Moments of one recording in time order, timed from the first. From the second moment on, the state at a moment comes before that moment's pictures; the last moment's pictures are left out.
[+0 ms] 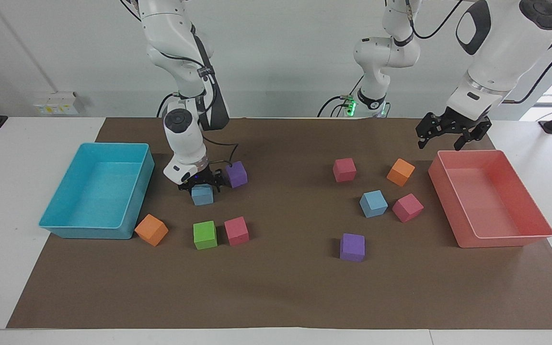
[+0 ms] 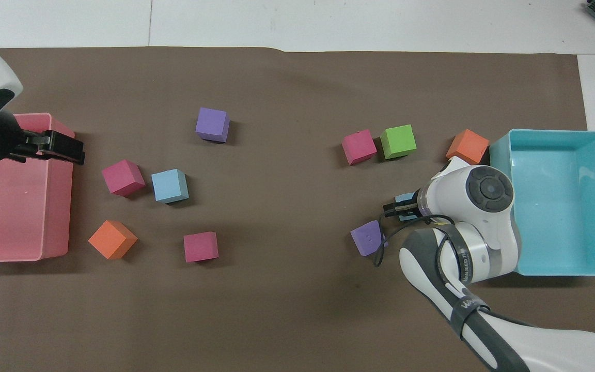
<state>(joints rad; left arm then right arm) -0.14 0.06 0.03 -1.55 -0.03 1.61 0.00 0.24 0.17 -0.03 -2.24 0.02 2.41 0.09</state>
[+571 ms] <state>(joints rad) -0.14 0.06 0.03 -1.55 -0.03 1.61 0.00 0.24 0.17 -0.03 -2.24 0.02 2.42 0.09</state>
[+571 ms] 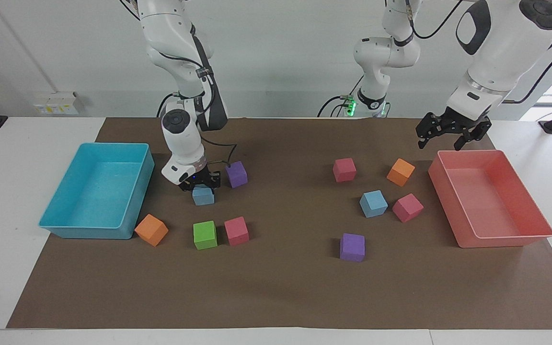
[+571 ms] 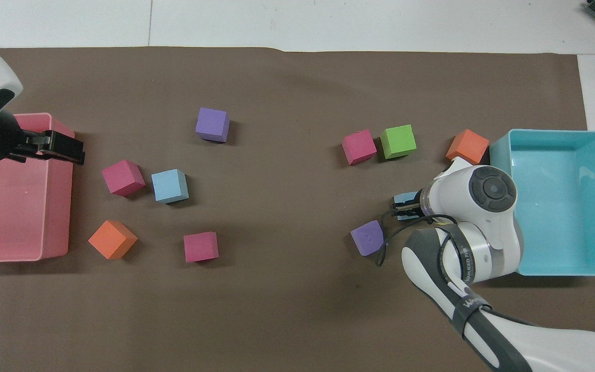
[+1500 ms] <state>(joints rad) -0.14 0.06 0.03 -1.55 -0.03 1.61 0.00 0.30 0.11 -0.02 -1.94 0.03 2.05 0.17</state>
